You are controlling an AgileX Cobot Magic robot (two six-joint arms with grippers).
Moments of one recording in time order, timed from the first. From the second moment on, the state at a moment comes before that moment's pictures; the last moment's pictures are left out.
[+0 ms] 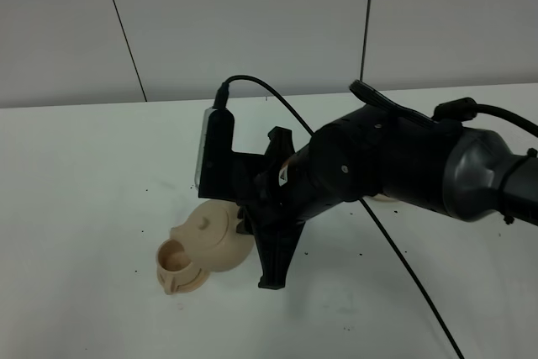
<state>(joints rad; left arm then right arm) 0.00 0.15 -0.51 -0.11 1.05 0.15 0.79 1.89 -1.44 0.23 0.56 -1.01</state>
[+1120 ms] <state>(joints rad) 0.00 0.15 -0.51 -0.11 1.05 0.15 0.81 1.90 -1.46 0.10 0.53 -1.08</state>
